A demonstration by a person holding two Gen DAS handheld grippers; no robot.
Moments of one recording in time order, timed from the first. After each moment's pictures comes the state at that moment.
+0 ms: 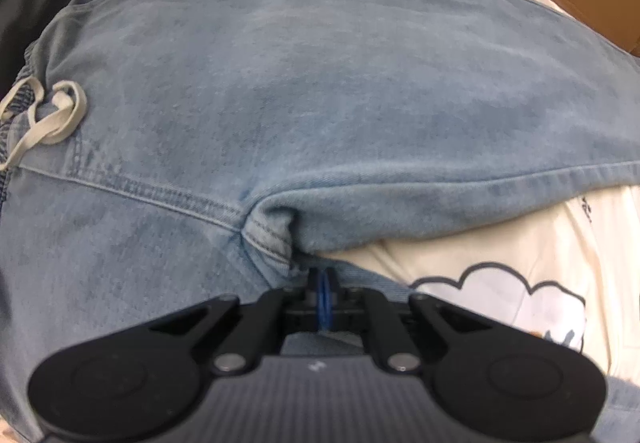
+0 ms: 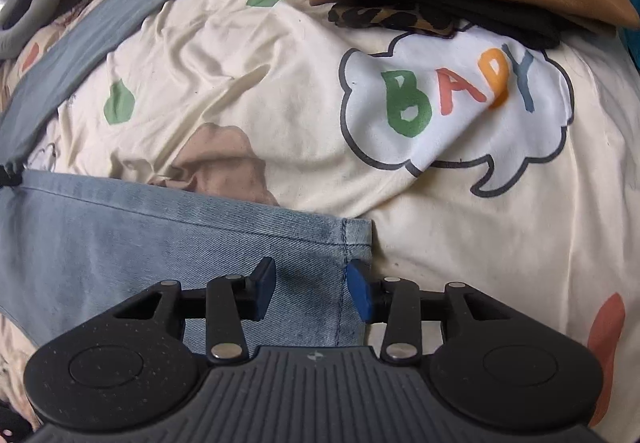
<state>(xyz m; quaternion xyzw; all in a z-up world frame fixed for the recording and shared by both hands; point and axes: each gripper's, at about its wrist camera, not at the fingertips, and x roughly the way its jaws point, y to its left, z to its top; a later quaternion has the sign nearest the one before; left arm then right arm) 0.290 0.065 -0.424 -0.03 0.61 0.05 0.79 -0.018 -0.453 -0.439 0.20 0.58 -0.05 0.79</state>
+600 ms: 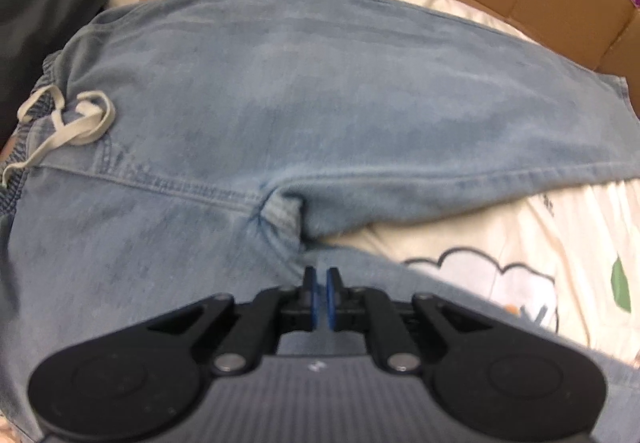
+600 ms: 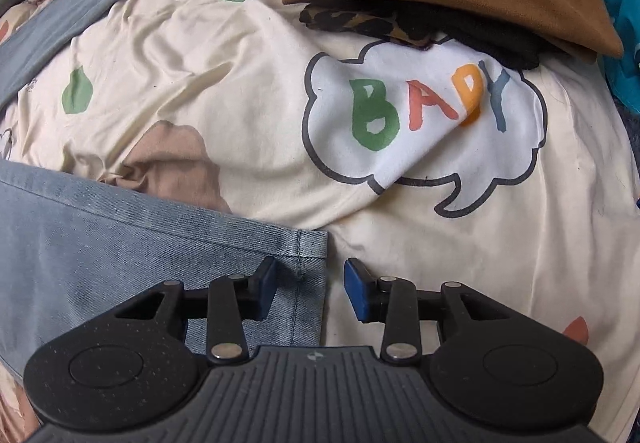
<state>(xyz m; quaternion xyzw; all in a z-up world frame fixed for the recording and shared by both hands) 0.253 0.078 -0.398 -0.04 0.57 0.02 0.82 -0.014 -0.454 -0.444 0.14 0.59 -0.10 0.79</state>
